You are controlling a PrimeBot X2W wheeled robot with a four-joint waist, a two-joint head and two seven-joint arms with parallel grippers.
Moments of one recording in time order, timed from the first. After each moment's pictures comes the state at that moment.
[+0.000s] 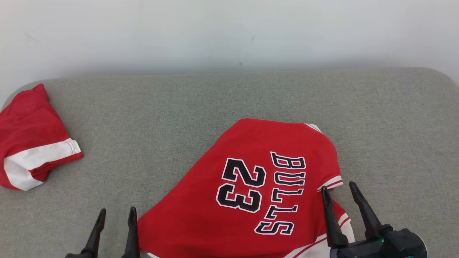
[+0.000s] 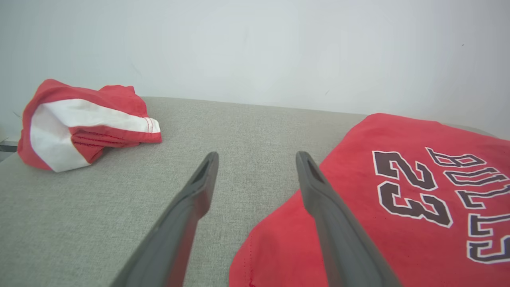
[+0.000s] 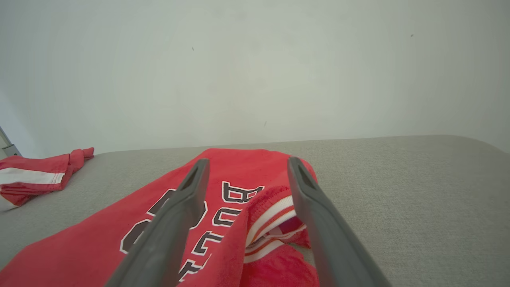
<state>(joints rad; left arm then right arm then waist) 0.06 0.15 -0.11 0.09 -0.29 -0.02 -0.26 0.07 -0.06 0.06 0.01 0.12 0.13 -0.26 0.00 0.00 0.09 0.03</state>
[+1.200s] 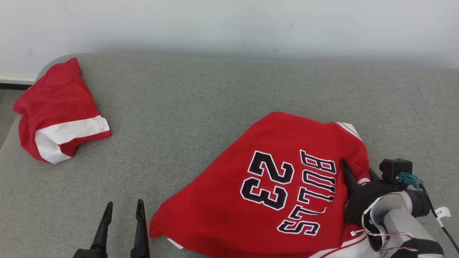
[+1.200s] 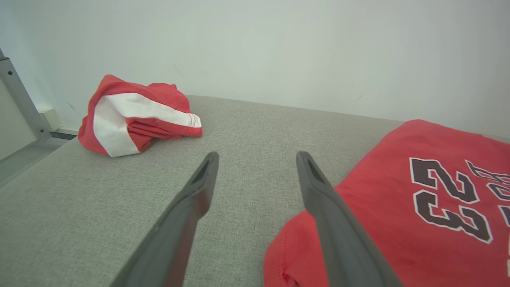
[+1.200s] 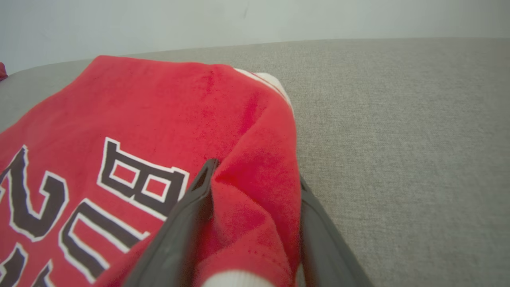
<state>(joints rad) 0.04 0.05 -0.06 0.08 -0.19 -0.03 -0.26 -0.47 -0.27 0.15 0.81 0.36 0.13 -0.15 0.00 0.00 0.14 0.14</state>
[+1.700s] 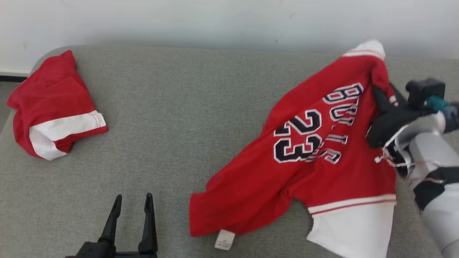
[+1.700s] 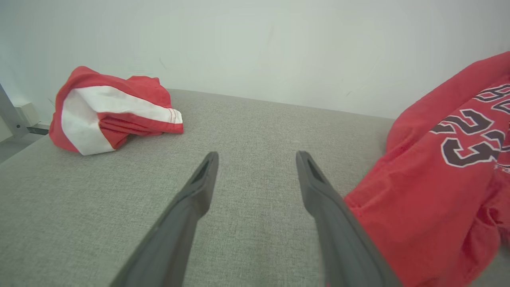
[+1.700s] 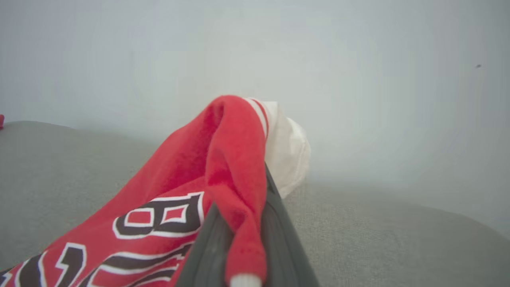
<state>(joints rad) 0.01 0.05 -0.09 0.09 -0.21 -0.03 -0.26 -0.79 -0.40 0.31 0.83 0.36 0.13 -0.22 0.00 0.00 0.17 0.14</state>
